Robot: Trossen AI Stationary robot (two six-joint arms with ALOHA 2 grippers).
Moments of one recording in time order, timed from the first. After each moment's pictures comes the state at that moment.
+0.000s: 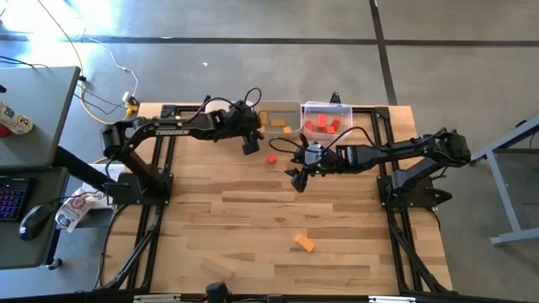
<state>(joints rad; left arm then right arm) 0.52 1.61 1.07 -0.26 -0.26 0.29 -0.02 1.44 0.93 -0.18 0.19 0.40</state>
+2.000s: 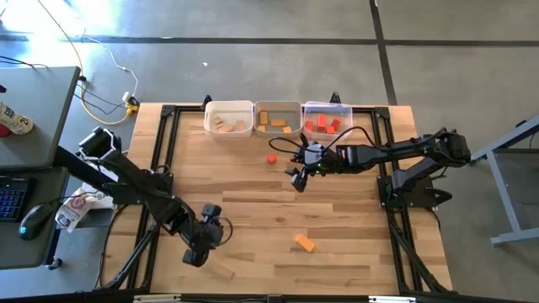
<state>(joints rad) -0.58 1.42 0.91 -0.61 -0.12 -0.42 -0.02 1.44 0.93 -0.17 0.20 0.38</state>
